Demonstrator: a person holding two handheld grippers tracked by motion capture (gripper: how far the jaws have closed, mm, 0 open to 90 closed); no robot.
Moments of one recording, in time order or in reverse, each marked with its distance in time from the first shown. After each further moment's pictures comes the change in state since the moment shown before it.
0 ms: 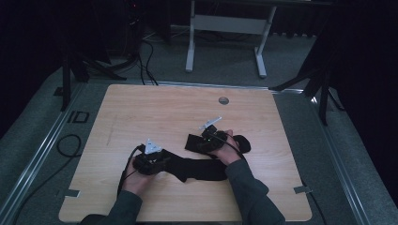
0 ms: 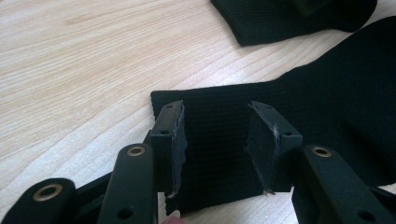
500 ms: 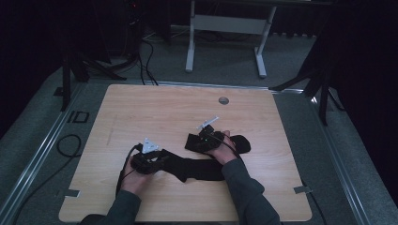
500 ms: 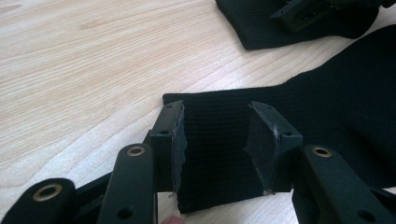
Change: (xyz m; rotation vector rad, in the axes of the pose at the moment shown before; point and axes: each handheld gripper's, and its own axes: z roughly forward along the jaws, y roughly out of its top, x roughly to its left) left arm 0.005 0.000 -0.005 -0.014 0.010 -0.010; right arm -0.001 0.003 0.014 0.014 0.000 0.030
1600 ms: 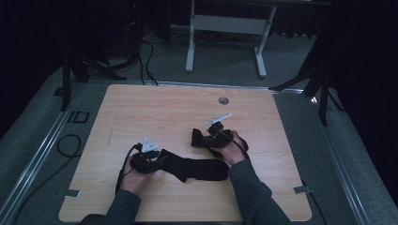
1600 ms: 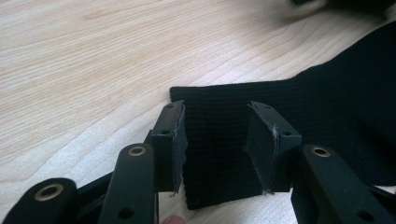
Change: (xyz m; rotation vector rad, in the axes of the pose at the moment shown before) left arm 0.004 -0.001 0.003 0.024 0.000 -0.007; right arm -0.005 -0.004 -0.050 -0.092 0.050 0.072
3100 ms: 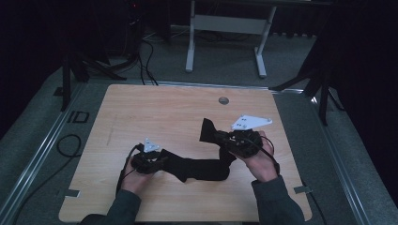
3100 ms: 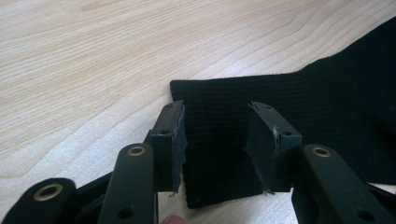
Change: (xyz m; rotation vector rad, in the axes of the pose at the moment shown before) left arm -0.001 0.000 0.004 0.029 0.018 0.002; right arm 0.048 -0.008 -0.150 -0.312 -0.006 -0.127
